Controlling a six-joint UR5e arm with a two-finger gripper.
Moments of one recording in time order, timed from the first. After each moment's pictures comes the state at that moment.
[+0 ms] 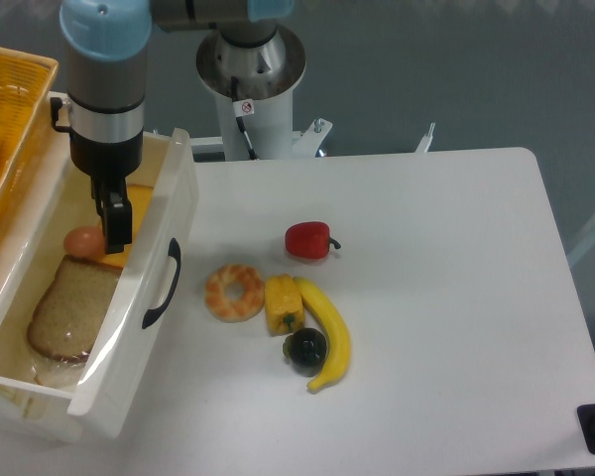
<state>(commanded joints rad) 2.13 -1.62 -1.61 -1.25 1.30 1.26</state>
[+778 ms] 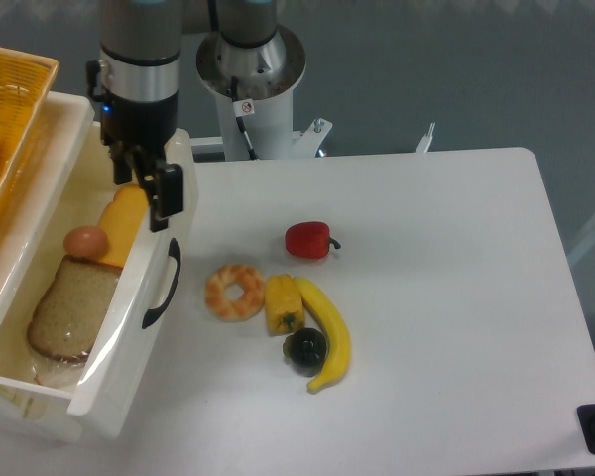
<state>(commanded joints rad) 2.25 -1.58 -1.60 -1.25 1.39 1.10</state>
